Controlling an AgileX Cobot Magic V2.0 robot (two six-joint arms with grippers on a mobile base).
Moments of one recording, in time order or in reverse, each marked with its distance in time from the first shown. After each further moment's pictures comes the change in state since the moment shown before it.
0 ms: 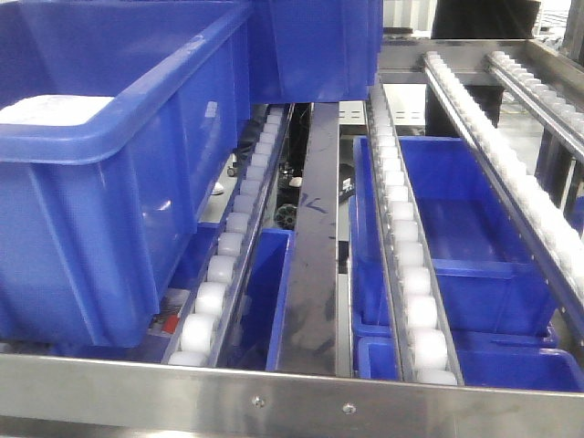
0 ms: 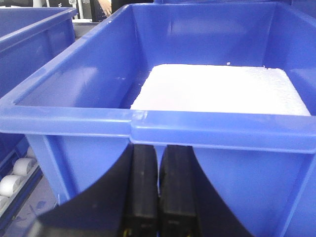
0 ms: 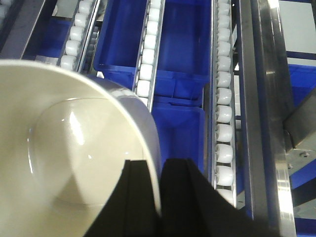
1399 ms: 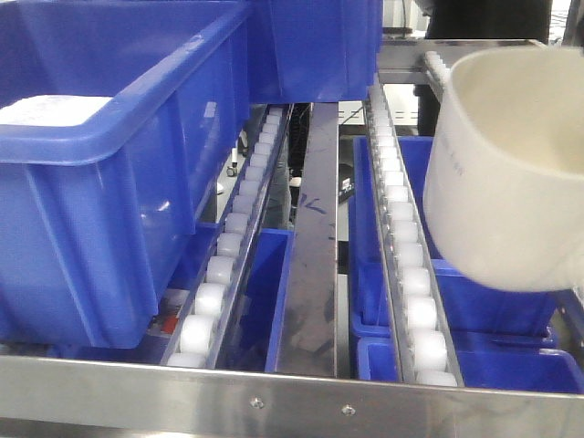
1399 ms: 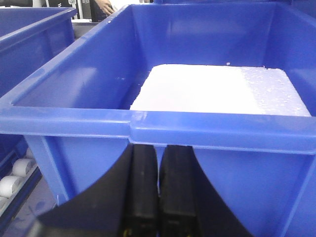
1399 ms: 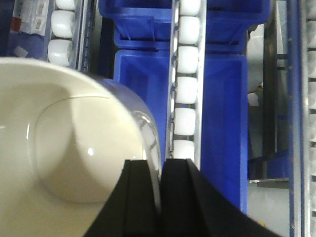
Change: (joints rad) left arm 0.000 0.000 0.000 0.000 0.000 0.000; right arm 0.318 0.626 0.002 -0.315 -0.308 0.564
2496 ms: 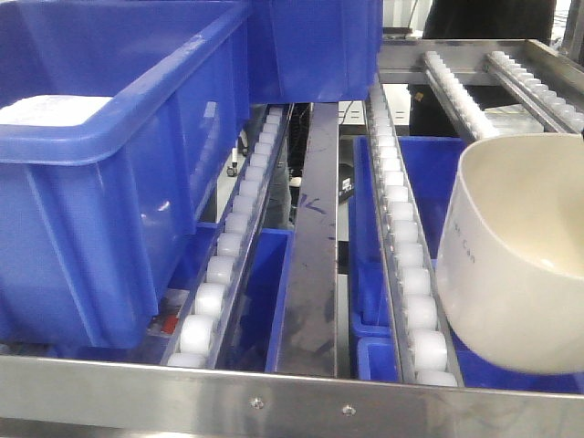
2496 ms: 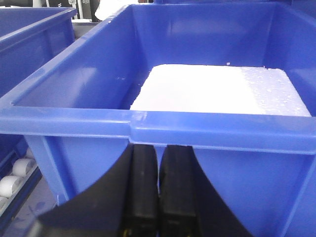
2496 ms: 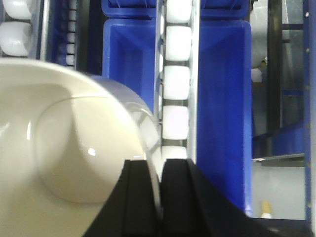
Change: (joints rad) left arm 0.000 0.000 0.000 0.000 0.000 0.000; right arm -0.046 0.018 0.180 0.020 -0.163 0.016
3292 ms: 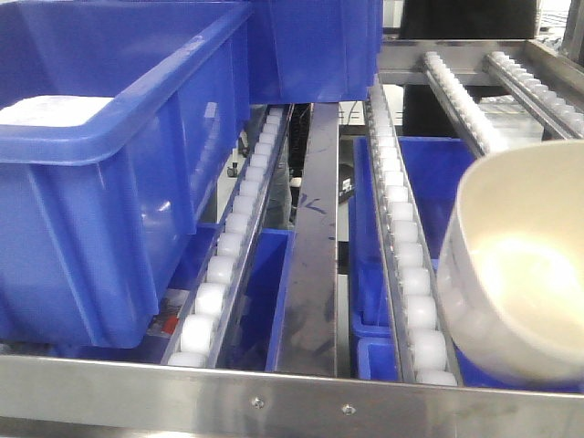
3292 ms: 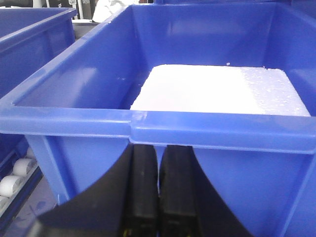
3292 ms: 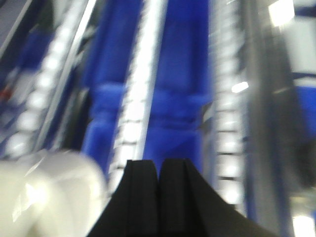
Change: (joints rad) left arm 0.000 0.000 0.000 0.000 0.000 0.000; right arm -0.291 -0.542 0.076 0.257 0.011 -0.565
